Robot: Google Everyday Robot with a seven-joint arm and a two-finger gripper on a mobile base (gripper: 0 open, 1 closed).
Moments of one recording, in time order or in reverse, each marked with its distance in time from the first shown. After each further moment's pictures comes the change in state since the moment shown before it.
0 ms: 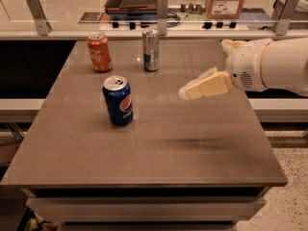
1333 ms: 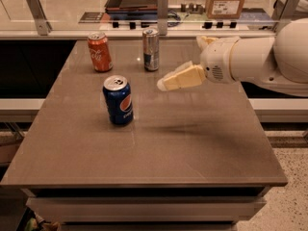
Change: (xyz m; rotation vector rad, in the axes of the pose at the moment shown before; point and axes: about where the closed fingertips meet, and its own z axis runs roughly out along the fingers) arm -0.024 0.004 0.058 -0.067 -0.103 0.002
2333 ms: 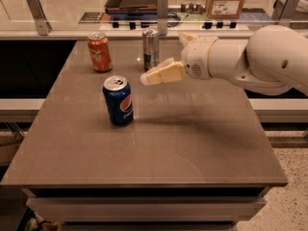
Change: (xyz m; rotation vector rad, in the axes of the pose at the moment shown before) arm -0.019 0.004 0.049 -0.039 -0.110 -0.021
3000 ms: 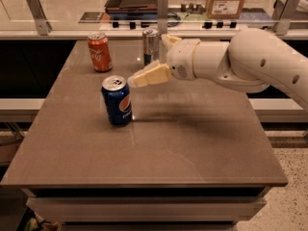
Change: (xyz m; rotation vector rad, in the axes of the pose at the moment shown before) arm -0.005 0.020 0.036 -0.095 -0.046 -0.014
